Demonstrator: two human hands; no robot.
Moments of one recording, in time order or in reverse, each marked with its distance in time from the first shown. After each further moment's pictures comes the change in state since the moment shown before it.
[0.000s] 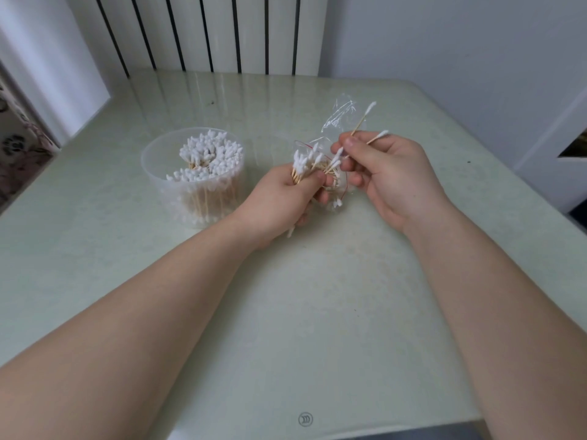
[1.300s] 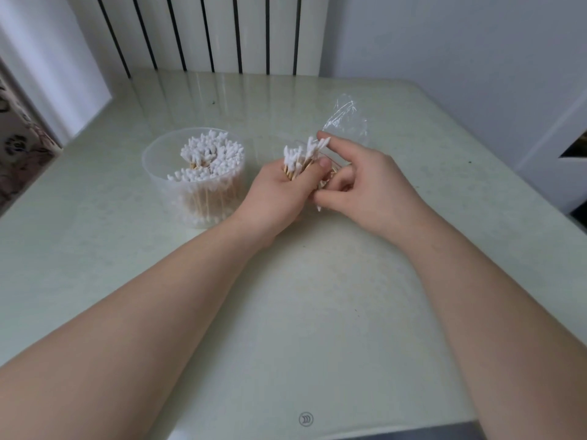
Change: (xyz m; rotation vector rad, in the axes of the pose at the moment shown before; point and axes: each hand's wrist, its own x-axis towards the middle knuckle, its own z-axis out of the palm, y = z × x) left_hand -0.009 0.012 0.006 -0.041 0.144 0.042; right_hand -0.022 0.000 0.008 -0.719 -0.240 -0.197
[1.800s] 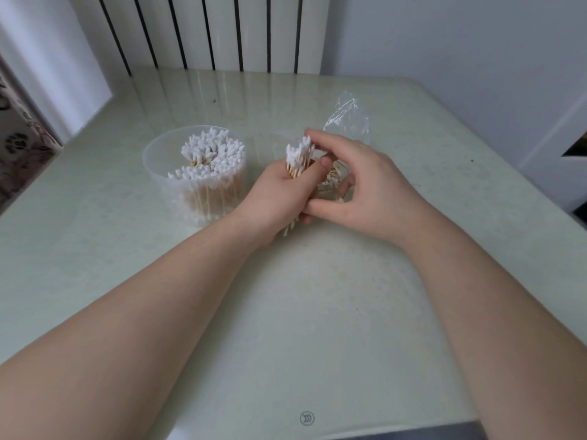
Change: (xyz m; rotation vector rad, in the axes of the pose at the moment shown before) left_hand 0.001 0.001 0.000 -0.012 -0.045 -0.033; right_hand 0.001 0.000 0.000 -0.229 -0.007 -0.246
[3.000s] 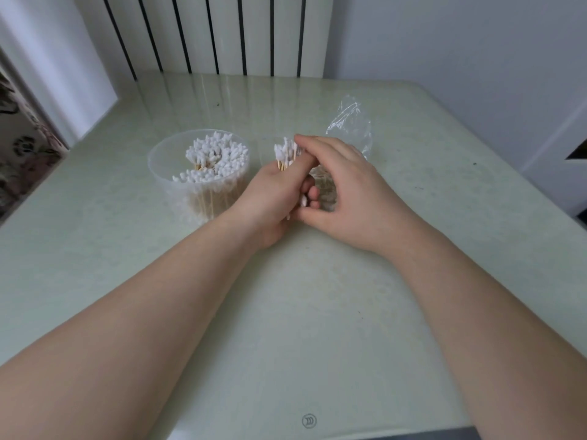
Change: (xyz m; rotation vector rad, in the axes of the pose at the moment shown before) left_hand 0.000 0.010 -0.003 -0.285 0.038 -0.232; right_hand 0.001 -0.007 0.017 -0.157 0.003 -0.074
